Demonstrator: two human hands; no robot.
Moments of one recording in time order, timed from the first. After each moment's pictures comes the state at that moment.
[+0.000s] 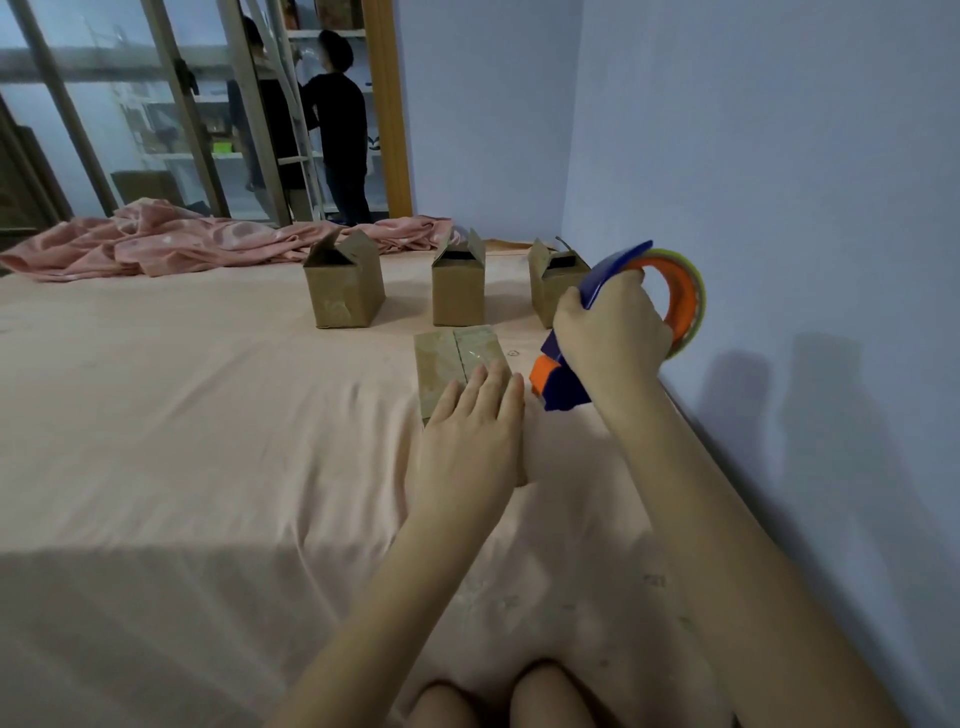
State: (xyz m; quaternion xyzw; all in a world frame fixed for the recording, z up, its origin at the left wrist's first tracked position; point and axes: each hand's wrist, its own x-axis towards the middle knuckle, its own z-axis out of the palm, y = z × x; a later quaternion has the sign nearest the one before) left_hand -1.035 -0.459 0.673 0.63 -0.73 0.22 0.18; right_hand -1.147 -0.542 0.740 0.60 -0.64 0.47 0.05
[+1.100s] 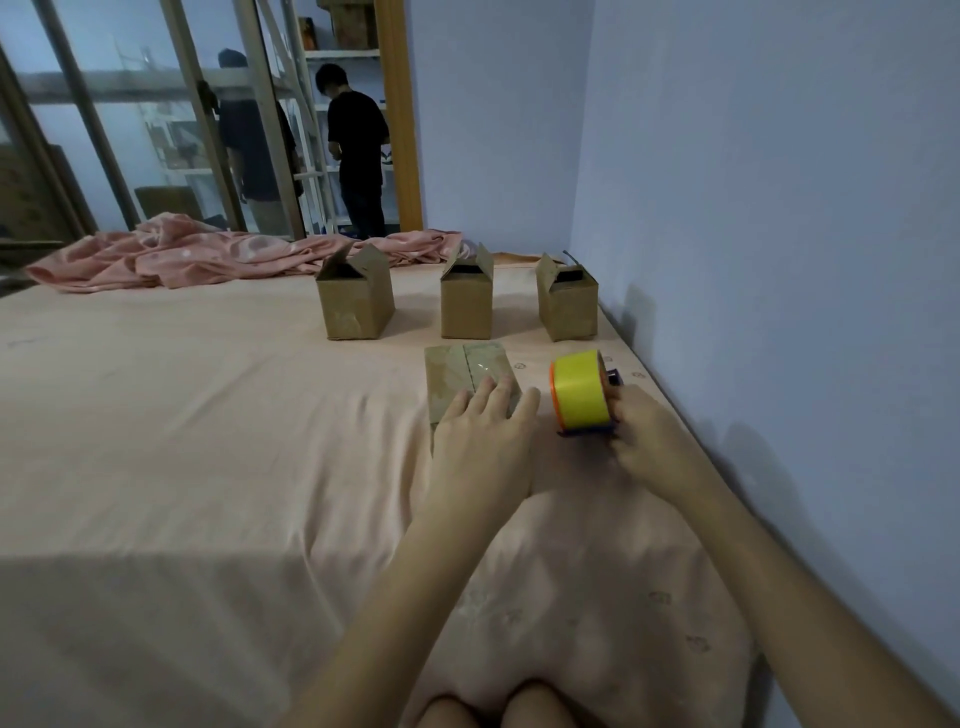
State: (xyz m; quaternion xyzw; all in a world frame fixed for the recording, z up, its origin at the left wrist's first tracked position) left_hand -1.039 -0.467 0.679 0.61 -0.74 0.20 0.21; right_hand -1.233 -0.594 0.625 0.84 -0.46 0.29 -0.03
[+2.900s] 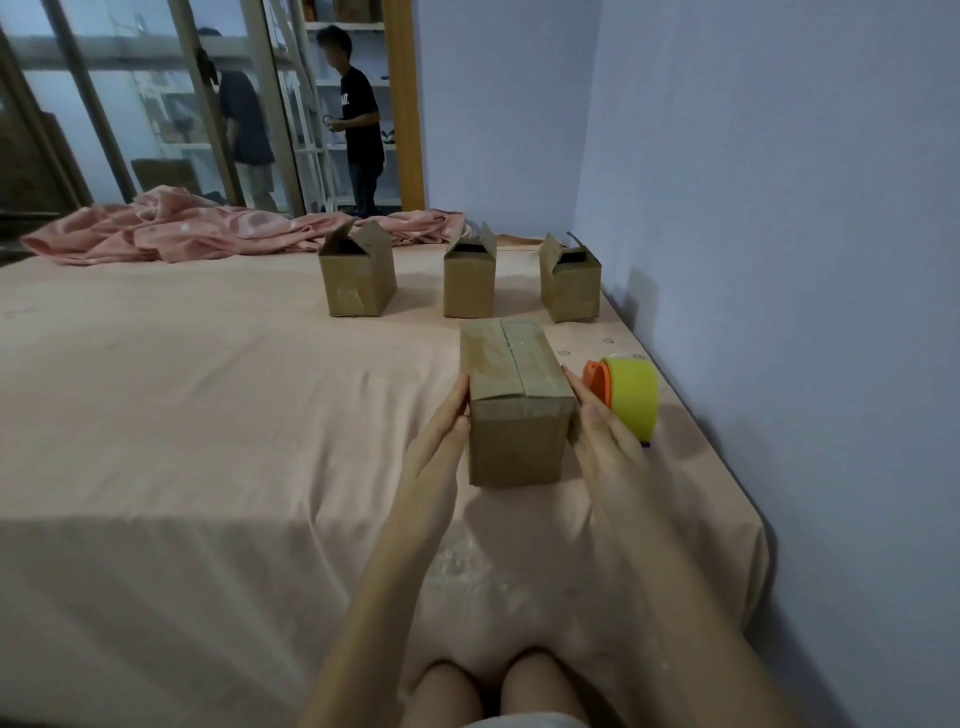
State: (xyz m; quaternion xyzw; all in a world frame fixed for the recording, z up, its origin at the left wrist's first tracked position) left_hand -1.008 -0.437 0.636 0.38 -0.53 -0.36 0.66; right_hand -1.168 -0.484 0.627 0.55 -0.28 0.59 -0.52
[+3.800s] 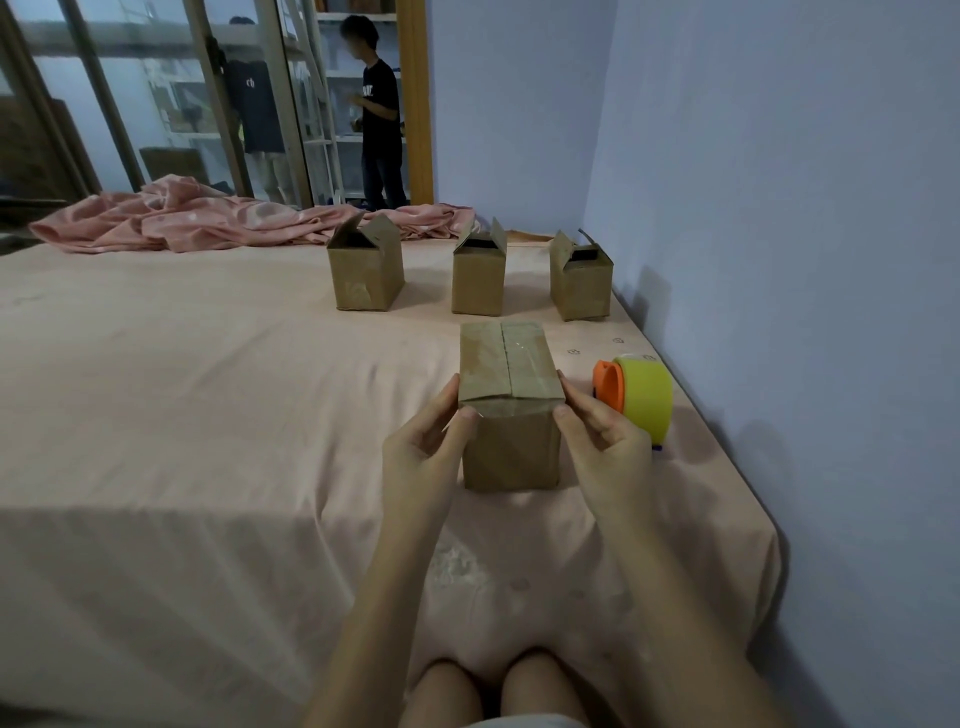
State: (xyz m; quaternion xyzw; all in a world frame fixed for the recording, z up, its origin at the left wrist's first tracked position) left_hand -0.999 -0.446 0.629 0.42 -0.46 -0.28 0.73; right_hand -1.150 -0.487 0.634 0.58 -0.36 0.63 -0.37
